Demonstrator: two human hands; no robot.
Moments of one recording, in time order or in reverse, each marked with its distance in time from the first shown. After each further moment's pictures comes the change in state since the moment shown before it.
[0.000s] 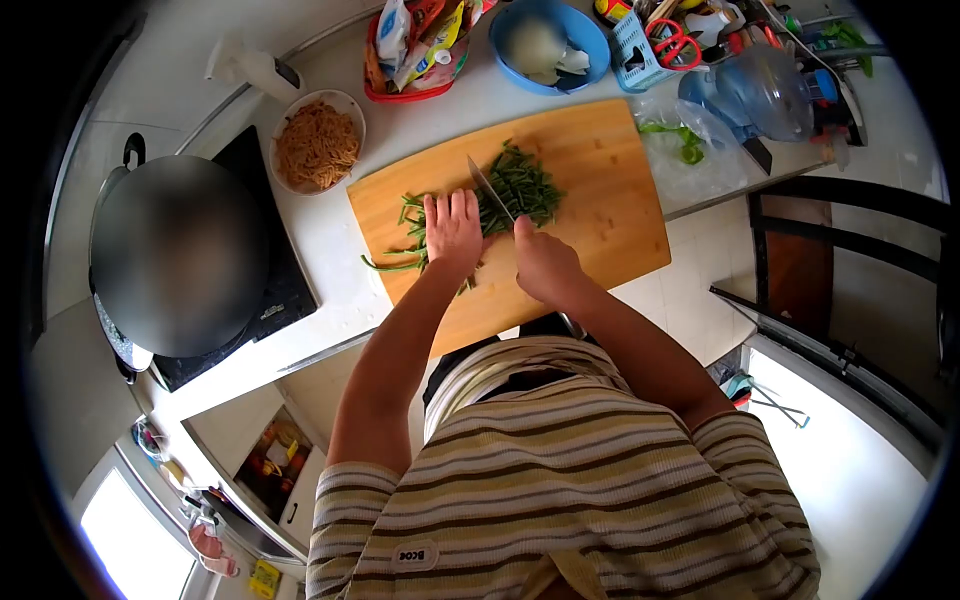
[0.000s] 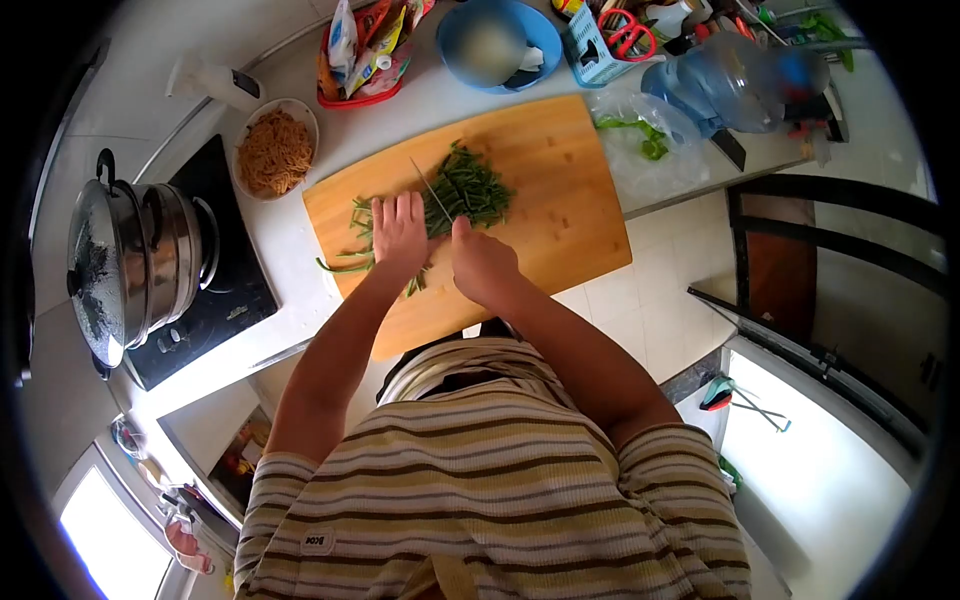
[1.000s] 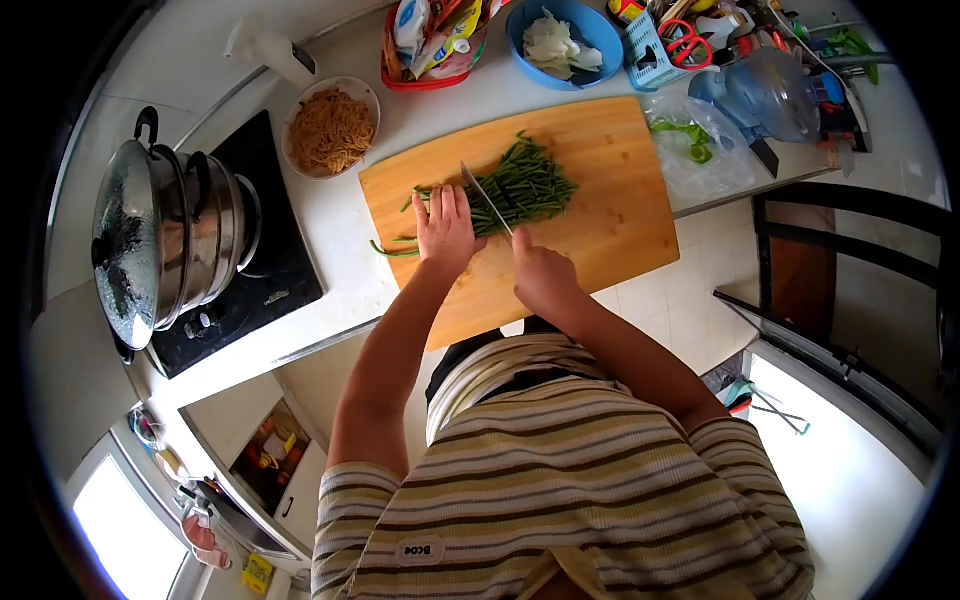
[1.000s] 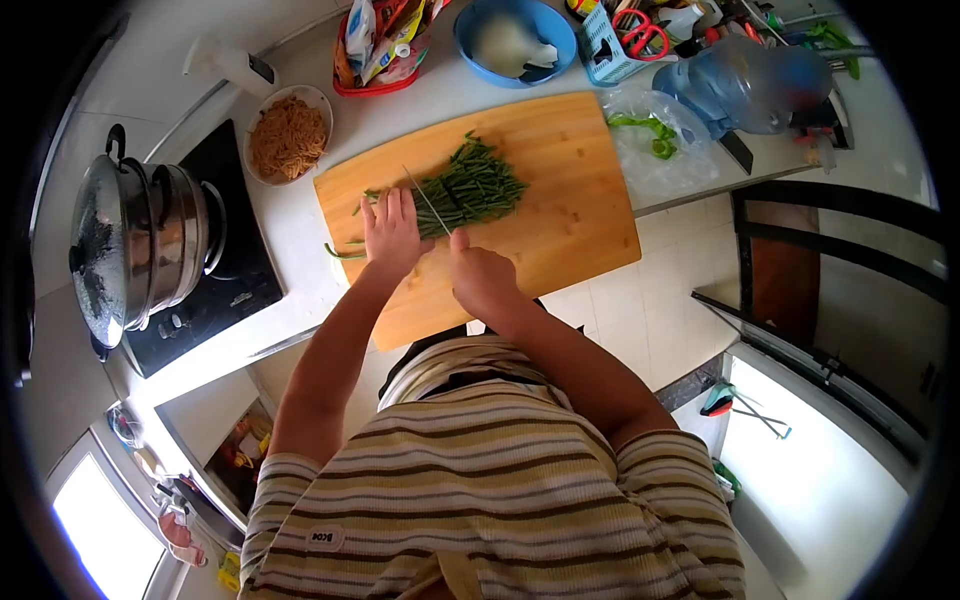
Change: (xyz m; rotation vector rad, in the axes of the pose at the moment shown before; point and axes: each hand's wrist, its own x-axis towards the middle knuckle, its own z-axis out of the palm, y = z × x) left_hand -0.024 -0.022 -0.009 0.089 -0.107 -0.053; right_hand -0.019 -0.018 0.029 -0.048 -0.021 -0.015
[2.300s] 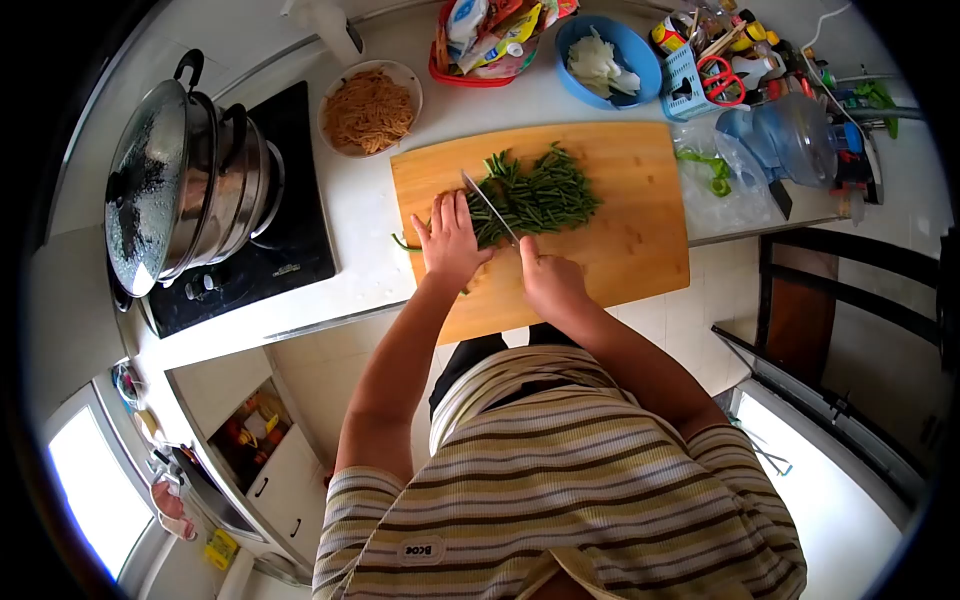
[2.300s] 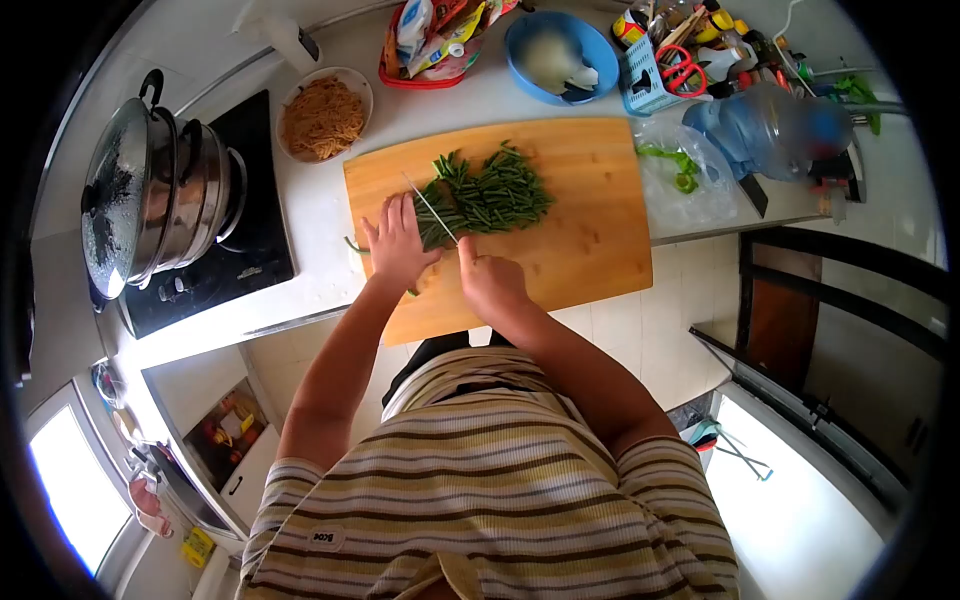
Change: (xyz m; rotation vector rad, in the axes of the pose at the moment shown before) left_hand -0.032 -0.017 0.003 -0.224 0.026 -0.241; right_hand 0.009 -0.001 0.020 -0.129 0.134 -0.252
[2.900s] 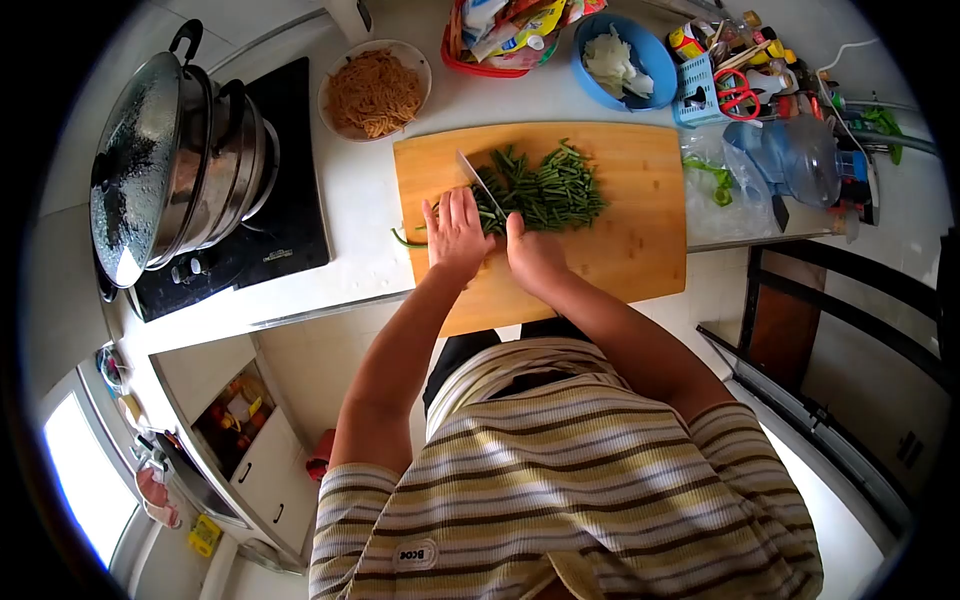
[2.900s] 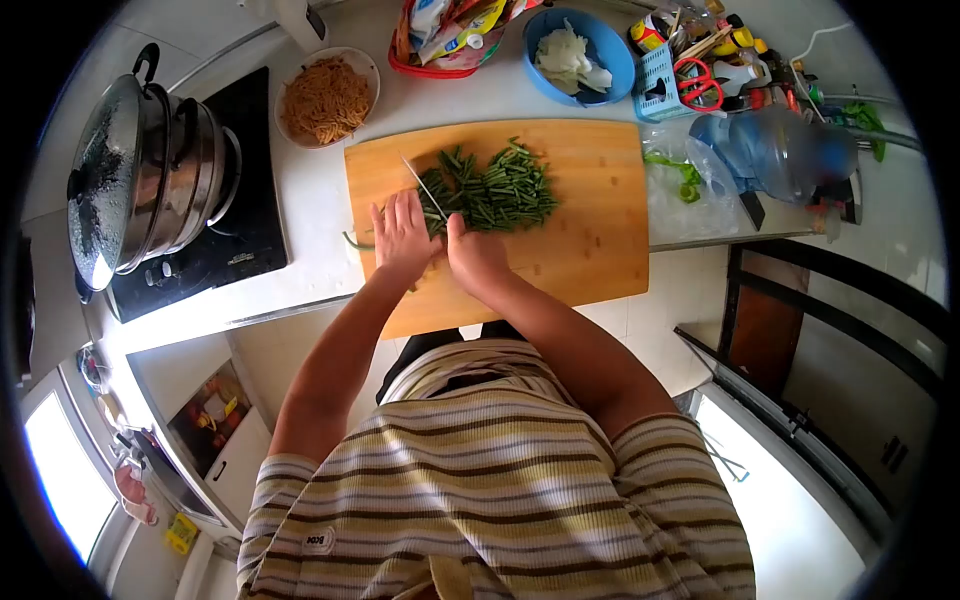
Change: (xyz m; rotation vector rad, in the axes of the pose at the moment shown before) left_hand 0.005 -0.007 0.037 0.040 0.107 0.061; right_hand 0.052 -0.006 0.022 0.032 -0.151 0.102
